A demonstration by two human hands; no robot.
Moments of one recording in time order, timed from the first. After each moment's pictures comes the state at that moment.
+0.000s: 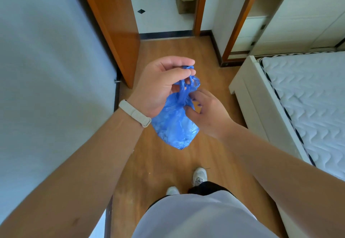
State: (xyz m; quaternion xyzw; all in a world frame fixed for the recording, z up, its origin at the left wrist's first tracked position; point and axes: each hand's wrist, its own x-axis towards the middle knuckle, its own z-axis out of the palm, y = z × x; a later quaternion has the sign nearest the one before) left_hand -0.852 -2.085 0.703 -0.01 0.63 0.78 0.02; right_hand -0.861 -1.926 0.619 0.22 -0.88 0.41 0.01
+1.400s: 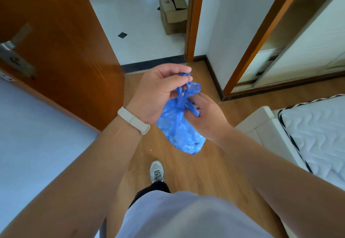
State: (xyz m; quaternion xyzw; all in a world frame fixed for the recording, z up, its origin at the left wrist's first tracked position) left_hand -1.423 -2.166 0.687 -0.02 0.62 0.78 0.07; right_hand -1.417 -2.011 0.601 0.16 -0.89 0.42 0.02
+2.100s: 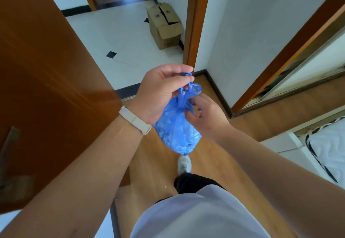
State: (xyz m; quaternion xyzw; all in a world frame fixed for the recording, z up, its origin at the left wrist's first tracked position) left_hand -1.710 -2.298 0.694 0.02 0.63 0.76 0.13; right_hand -1.682 -2.146 0.602 0.10 -0.90 0.41 0.06
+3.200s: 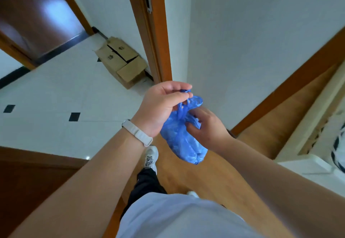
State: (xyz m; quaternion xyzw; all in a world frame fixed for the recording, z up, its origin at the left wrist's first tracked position) left_hand -2.136 -2.192 0.672 0.09 0.65 0.69 0.30; right_hand -2.051 -2.068 0.568 -0.10 -0.90 0.42 0.11
